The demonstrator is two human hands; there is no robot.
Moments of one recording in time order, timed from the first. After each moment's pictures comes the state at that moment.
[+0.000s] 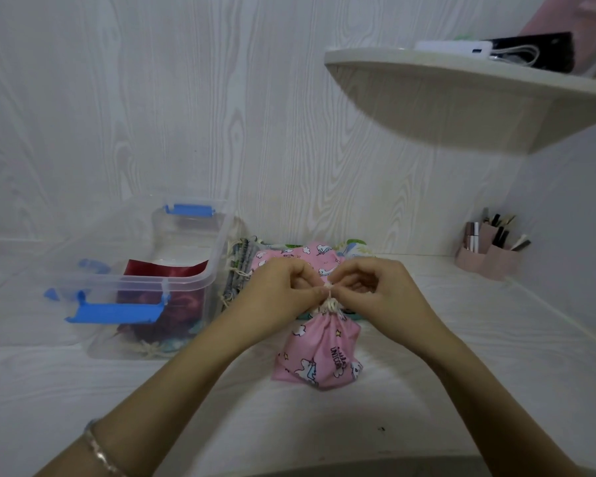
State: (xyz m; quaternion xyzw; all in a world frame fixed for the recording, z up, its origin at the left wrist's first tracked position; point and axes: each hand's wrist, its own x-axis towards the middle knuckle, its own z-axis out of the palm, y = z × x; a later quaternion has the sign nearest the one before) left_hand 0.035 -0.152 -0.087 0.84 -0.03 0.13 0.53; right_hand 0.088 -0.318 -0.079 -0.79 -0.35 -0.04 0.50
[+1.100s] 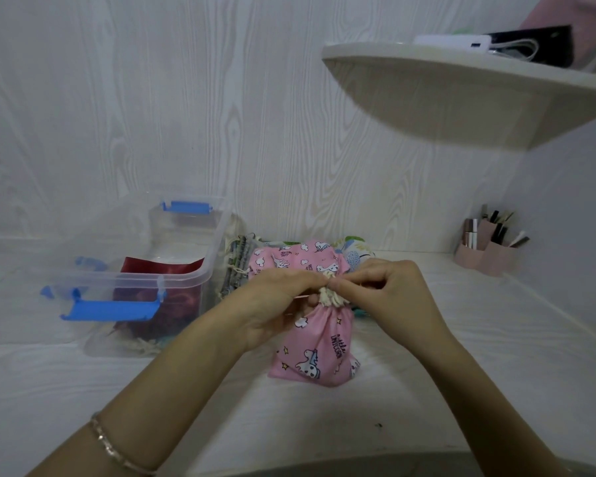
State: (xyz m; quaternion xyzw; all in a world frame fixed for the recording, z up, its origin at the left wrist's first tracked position) left_hand 0.035 -0.160 -0.086 0.63 0.06 -0.05 0.77; right_hand 0.081 -0.326 -0.081 -0.79 -0.31 -0.11 0.51
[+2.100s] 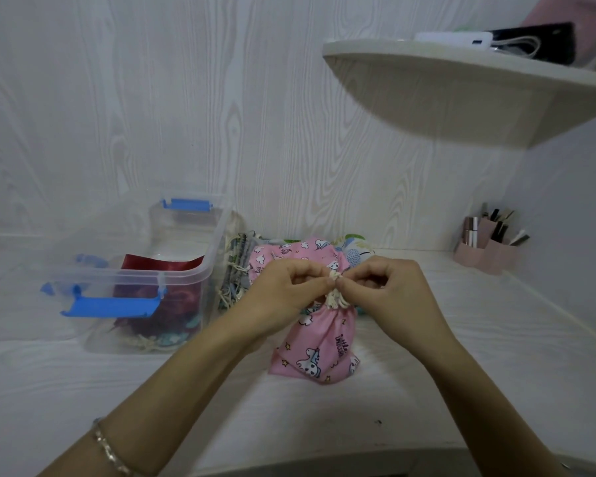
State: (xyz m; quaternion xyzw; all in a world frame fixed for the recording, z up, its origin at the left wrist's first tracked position) left_hand 0.030 -0.166 -0.090 0.75 -0.05 0.09 0.66; right_hand 0.076 -0.324 -0.081 -0.80 -0.28 -0.10 0.52
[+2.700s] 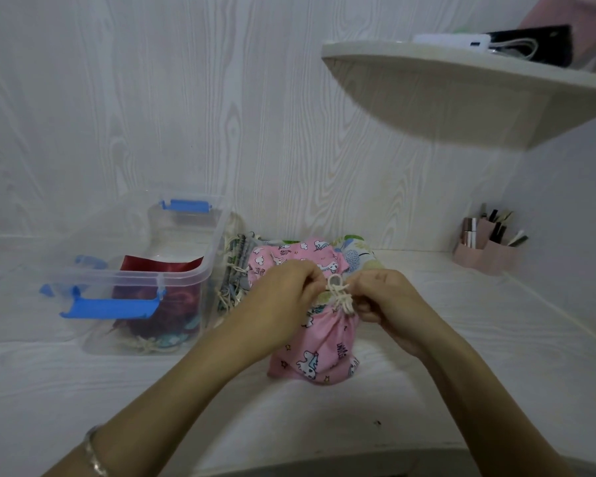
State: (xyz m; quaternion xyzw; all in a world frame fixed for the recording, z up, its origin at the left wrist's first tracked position) left_hand 0.024 -0.165 -0.086 0.92 -0.06 0.19 0.34; right_hand 0.099 -0.329 -0.090 -0.72 -0.24 0.15 0.63
